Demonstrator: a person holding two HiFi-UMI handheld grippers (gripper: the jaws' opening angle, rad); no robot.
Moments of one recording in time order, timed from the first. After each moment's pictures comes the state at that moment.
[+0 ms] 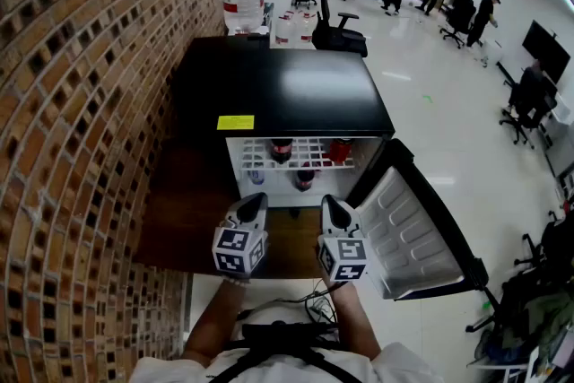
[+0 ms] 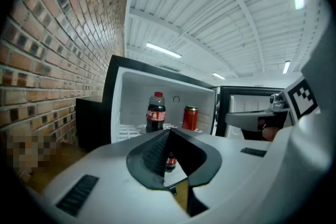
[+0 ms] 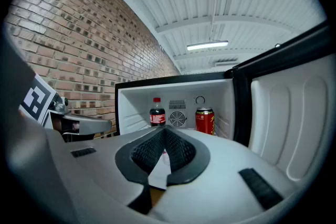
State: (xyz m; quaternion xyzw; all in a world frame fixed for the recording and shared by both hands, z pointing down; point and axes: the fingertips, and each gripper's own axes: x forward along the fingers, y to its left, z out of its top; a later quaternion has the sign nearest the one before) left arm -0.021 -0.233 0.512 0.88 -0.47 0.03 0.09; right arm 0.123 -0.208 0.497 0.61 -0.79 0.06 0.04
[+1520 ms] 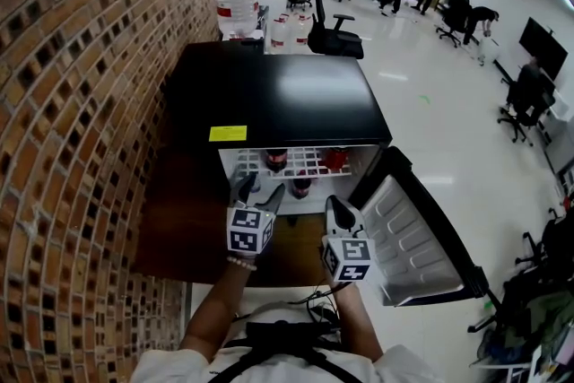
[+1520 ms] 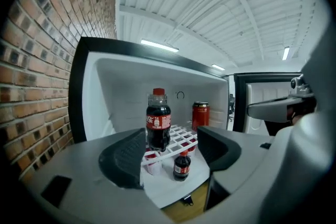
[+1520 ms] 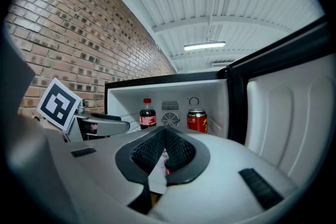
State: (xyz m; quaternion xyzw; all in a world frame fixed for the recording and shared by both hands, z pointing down) left arm 0.007 -0.305 0.522 0.87 -0.48 0.08 0.07; right arm 0.147 -0.231 0.494 0.63 -0.78 0.05 0.04
